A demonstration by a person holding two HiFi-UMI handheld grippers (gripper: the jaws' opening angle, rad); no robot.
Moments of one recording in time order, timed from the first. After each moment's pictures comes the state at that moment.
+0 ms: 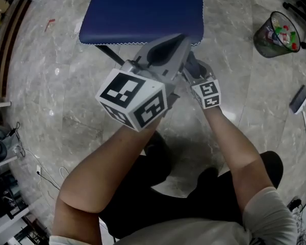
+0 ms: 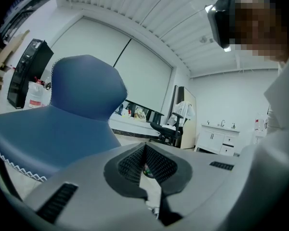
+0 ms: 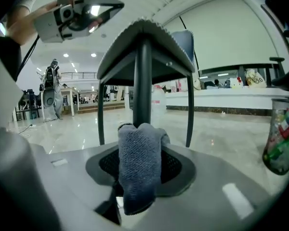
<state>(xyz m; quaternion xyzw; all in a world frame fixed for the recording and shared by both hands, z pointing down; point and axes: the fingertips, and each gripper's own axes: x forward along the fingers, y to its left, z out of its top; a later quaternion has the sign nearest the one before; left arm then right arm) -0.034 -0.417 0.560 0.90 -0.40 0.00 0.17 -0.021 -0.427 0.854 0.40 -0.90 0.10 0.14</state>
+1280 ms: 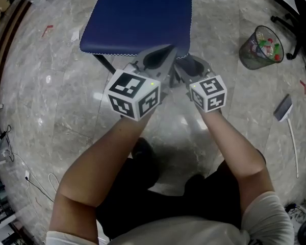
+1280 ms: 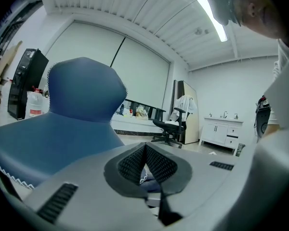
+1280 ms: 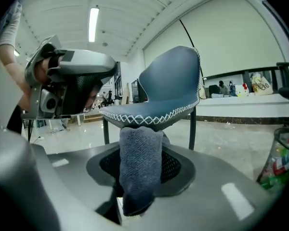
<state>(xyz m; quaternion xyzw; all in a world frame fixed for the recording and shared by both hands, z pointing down) -0.038 -0.425 0.566 0.90 -0.41 0.03 0.14 -0.020 -0.437 0.693 0.37 -0.92 0.11 0.12</state>
